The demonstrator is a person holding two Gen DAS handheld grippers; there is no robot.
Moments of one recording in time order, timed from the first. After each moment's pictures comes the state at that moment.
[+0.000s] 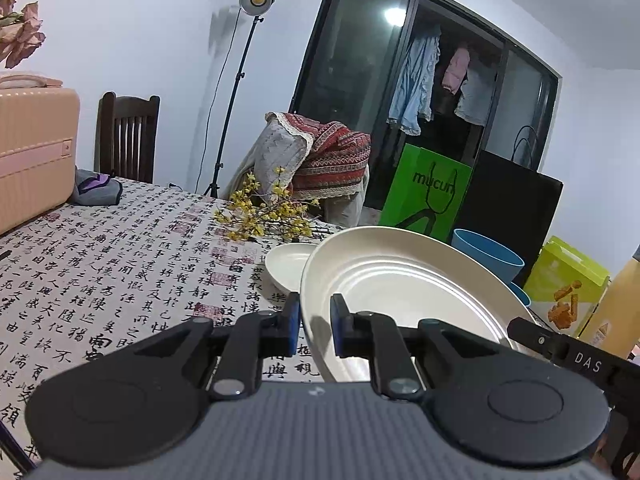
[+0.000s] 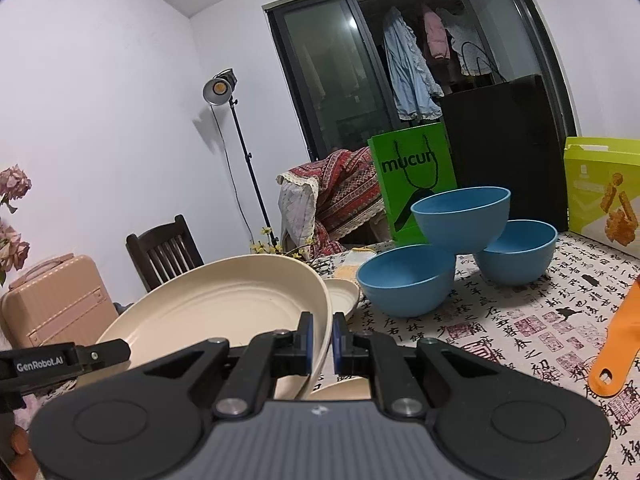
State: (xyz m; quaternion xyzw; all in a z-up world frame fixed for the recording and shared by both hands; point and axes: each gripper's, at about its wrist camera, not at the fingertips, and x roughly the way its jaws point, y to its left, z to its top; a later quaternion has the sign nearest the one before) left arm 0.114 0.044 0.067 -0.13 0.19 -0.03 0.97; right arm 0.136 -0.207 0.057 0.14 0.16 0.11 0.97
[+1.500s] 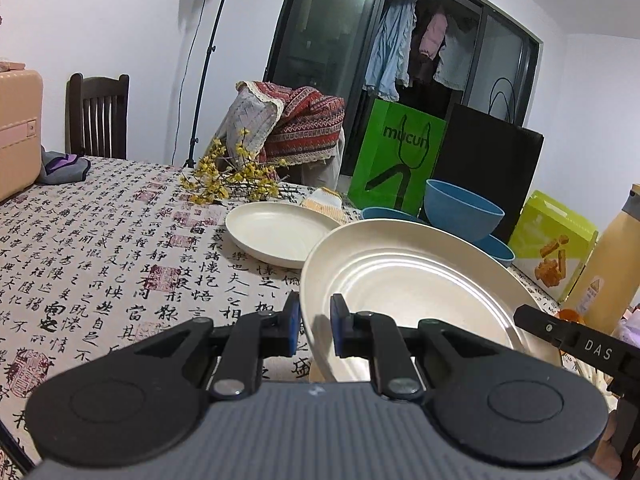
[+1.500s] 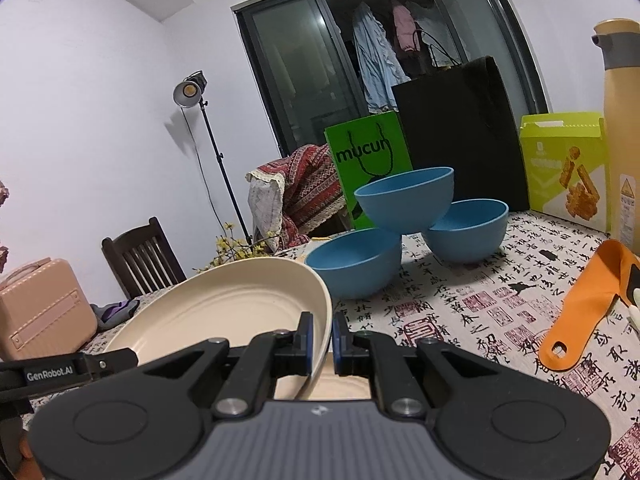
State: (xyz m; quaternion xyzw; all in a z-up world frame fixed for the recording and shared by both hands) left arm 0.125 0.002 0.039 -0.11 0.23 -0.06 0.97; right arm 0.121 -0.250 0.027 0.16 0.17 0.08 0.97
